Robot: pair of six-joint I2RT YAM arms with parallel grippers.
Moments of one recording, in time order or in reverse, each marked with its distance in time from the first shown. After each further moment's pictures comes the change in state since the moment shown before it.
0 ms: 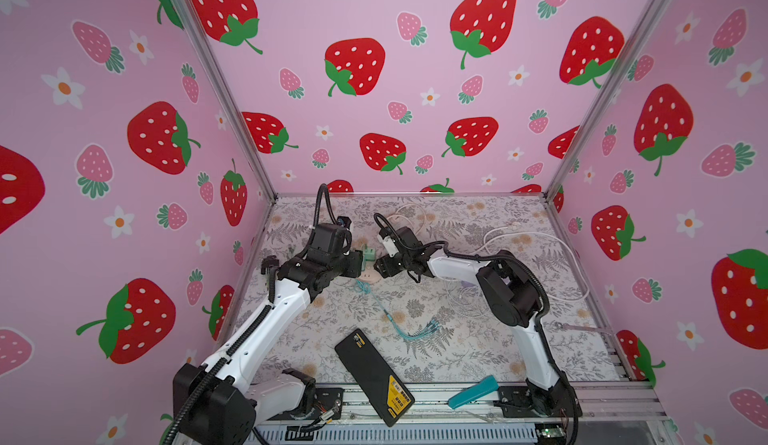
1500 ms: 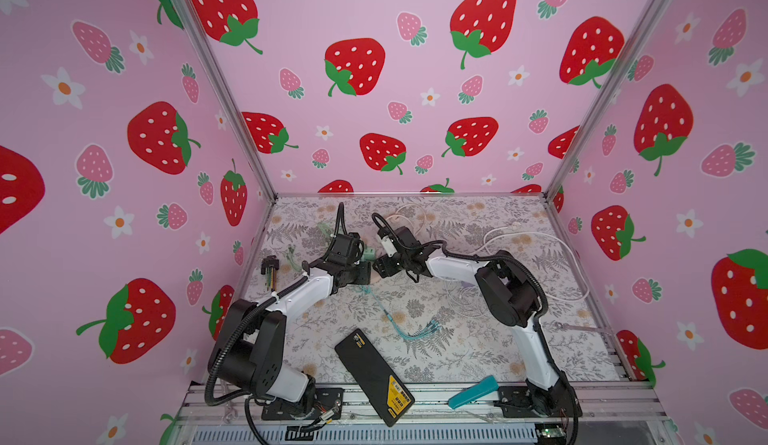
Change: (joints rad) left arm 0.027 0.318 -0.100 0.253 0.054 -0.084; right arm 0.007 0.014 0.029 -0.023 0.005 0.000
